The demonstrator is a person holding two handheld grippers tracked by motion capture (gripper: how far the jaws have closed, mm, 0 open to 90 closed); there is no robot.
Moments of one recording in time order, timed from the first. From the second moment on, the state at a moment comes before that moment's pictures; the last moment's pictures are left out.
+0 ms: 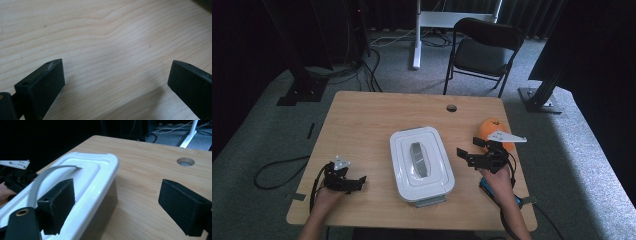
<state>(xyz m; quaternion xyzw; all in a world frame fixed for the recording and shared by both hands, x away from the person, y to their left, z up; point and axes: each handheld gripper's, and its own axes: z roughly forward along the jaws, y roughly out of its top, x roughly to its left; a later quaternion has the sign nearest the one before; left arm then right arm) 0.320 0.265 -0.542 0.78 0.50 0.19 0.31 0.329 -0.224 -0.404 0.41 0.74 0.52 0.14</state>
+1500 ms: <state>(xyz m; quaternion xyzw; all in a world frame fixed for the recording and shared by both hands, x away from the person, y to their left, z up) 0.315 0.283 -0.546 0.78 0.51 0.21 0.30 0.316 -0.089 -0.405 0.36 0.82 0.42 0.12</state>
